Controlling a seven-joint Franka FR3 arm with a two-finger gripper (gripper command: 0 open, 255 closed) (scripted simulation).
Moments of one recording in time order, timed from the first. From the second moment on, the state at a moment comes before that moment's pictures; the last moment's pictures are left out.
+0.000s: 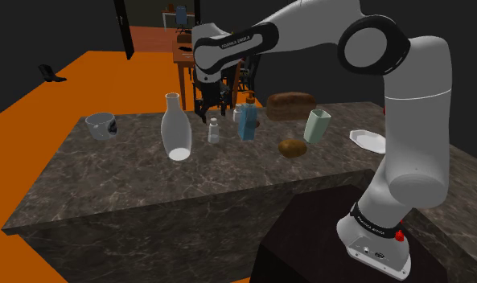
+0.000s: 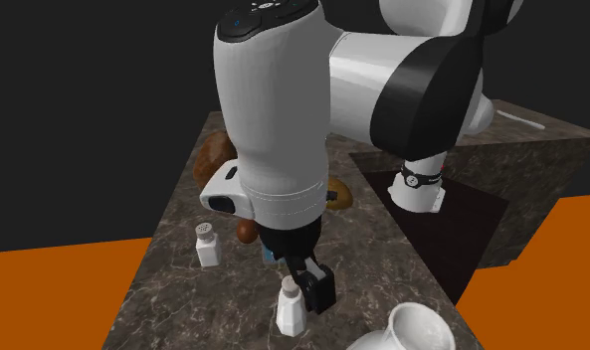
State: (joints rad) arm 0.07 0.44 0.04 -1.54 -0.05 1.86 0.35
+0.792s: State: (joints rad) arm 0.07 0.45 0.04 -1.59 -0.05 1.92 0.35
